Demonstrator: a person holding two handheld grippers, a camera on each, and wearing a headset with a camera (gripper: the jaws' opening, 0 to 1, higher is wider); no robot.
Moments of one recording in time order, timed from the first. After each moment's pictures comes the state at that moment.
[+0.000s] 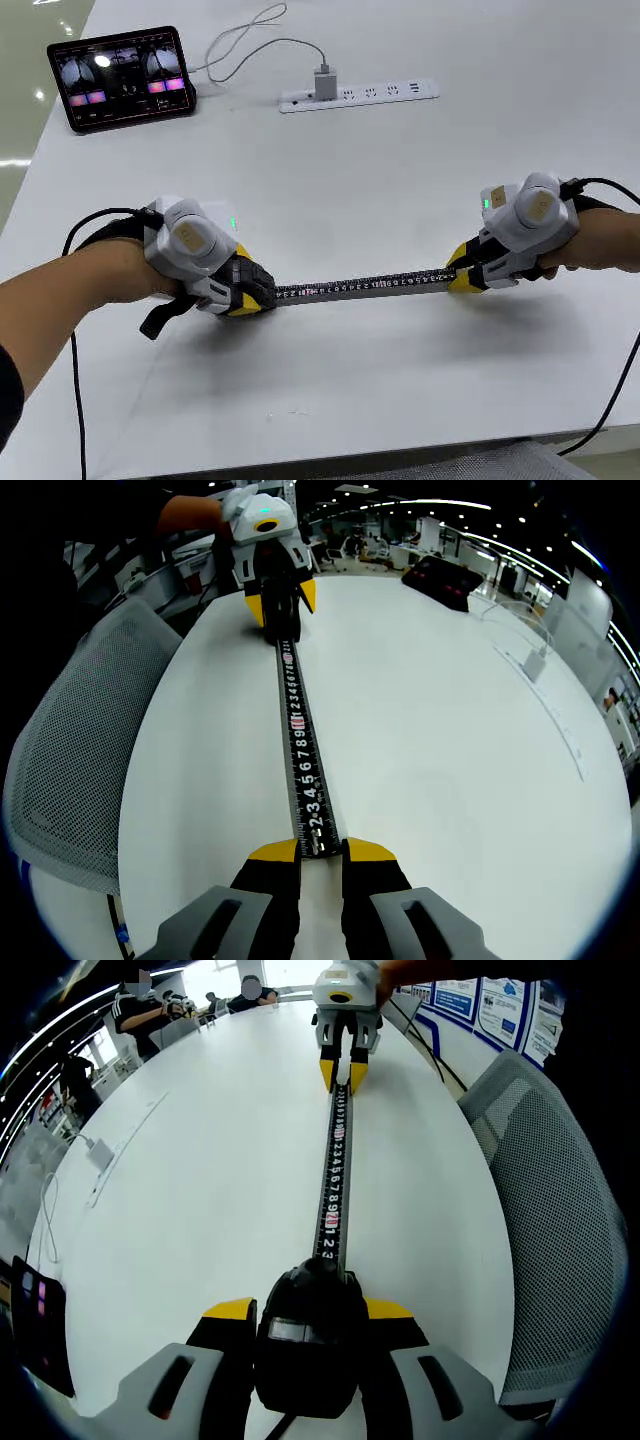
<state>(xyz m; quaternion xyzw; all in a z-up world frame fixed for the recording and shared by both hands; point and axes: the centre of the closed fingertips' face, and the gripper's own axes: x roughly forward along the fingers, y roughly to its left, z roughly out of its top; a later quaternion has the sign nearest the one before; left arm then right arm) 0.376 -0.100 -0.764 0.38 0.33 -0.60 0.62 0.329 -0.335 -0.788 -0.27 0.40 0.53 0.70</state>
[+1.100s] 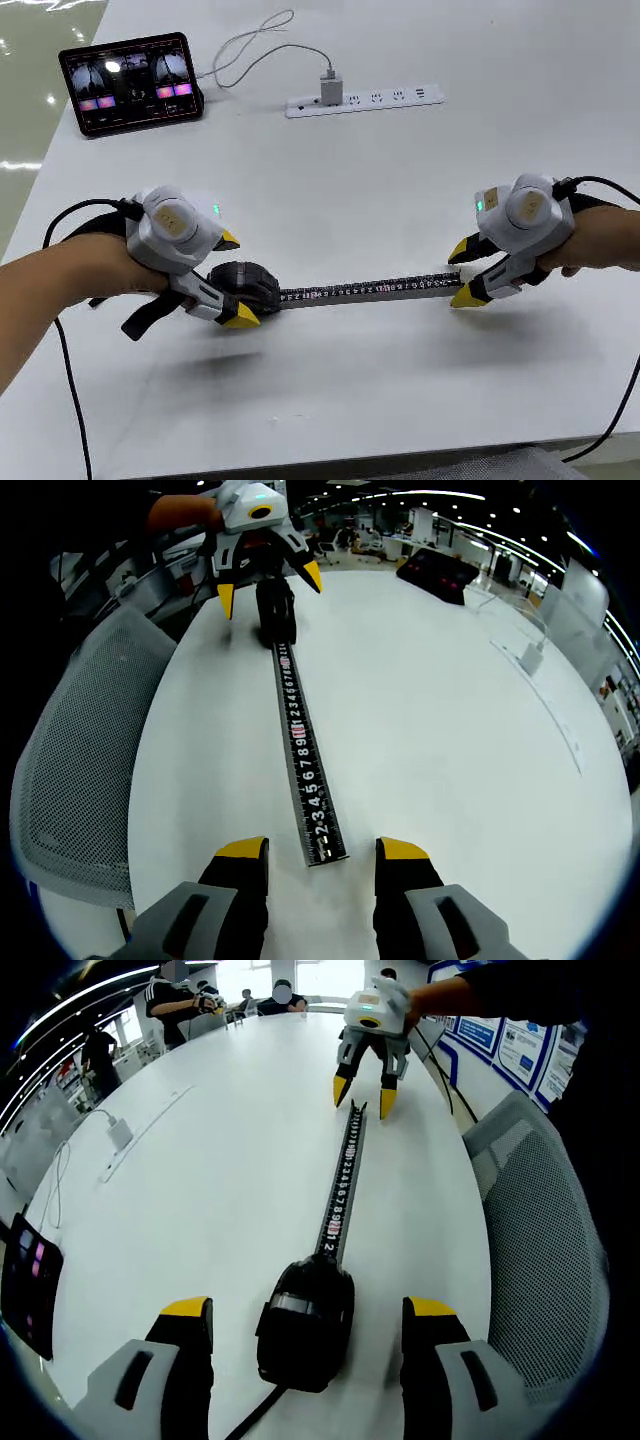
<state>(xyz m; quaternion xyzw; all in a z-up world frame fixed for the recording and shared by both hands) 0.375 -0.089 -0.743 0.31 0.36 -0.58 0.66 0.328 -0.333 -0.779 -0.26 0.42 0.51 0.71</state>
